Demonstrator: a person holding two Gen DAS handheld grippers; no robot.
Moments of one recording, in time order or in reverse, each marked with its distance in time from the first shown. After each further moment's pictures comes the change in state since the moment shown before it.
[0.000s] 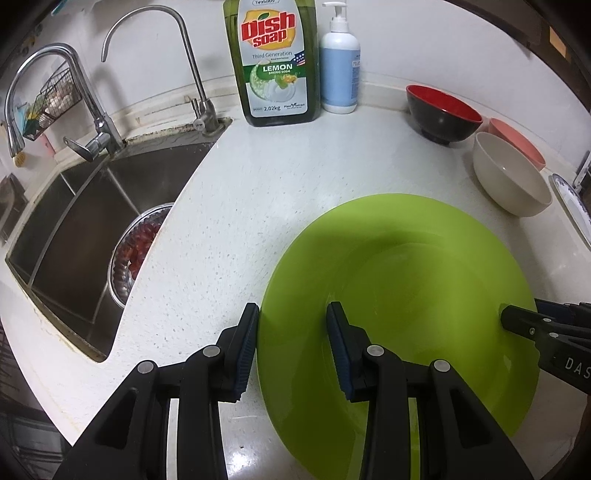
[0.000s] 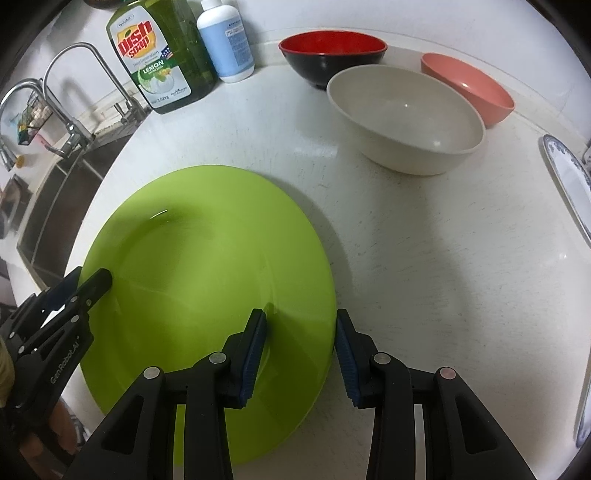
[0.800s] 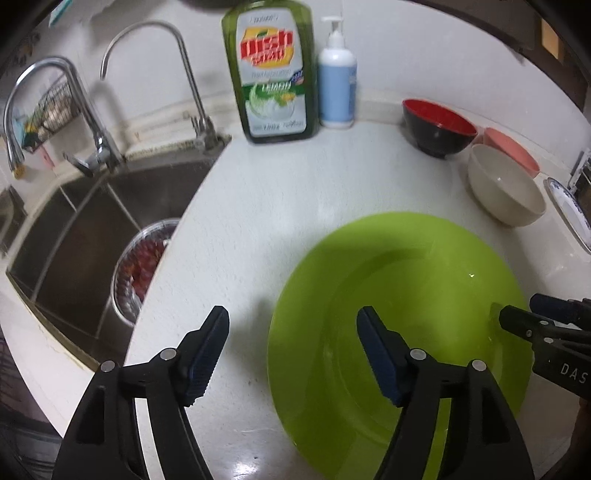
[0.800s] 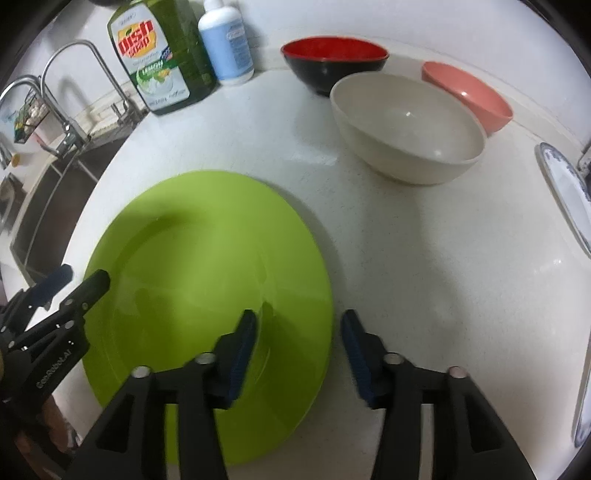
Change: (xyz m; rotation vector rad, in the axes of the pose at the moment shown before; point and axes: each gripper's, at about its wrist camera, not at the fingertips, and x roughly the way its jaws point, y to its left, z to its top) left arm -0.014 0.004 0.011 0.035 -0.062 -0.010; right arm -0.003 0.007 0.000 -0.005 -0.046 -0.039
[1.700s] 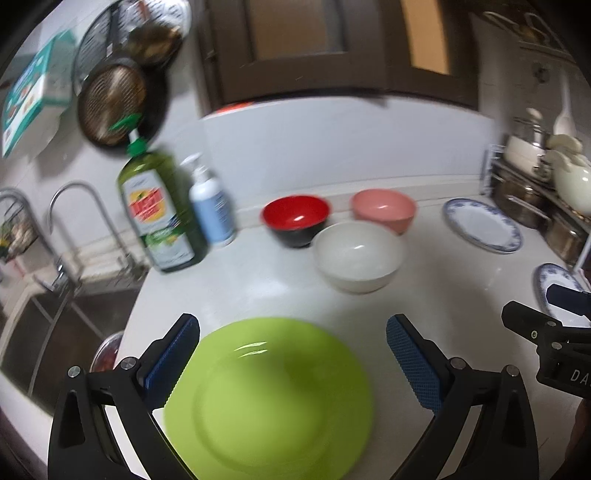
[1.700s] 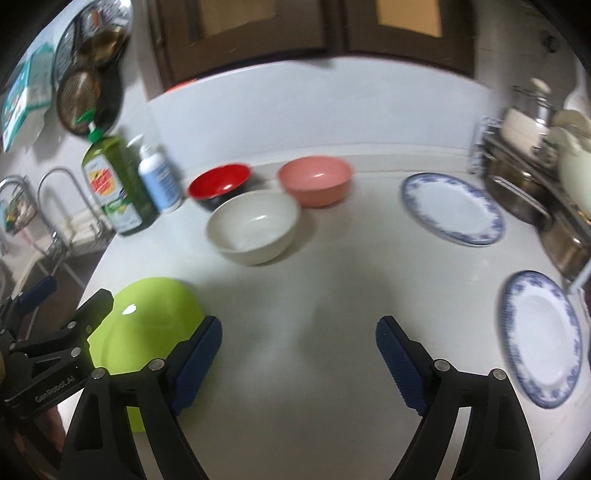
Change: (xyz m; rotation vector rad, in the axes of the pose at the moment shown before) left arm -0.104 -0.130 0.016 0.229 -0.322 -0.162; right arm -0.135 -0.102 -0.048 0.216 -0.378 -0.131
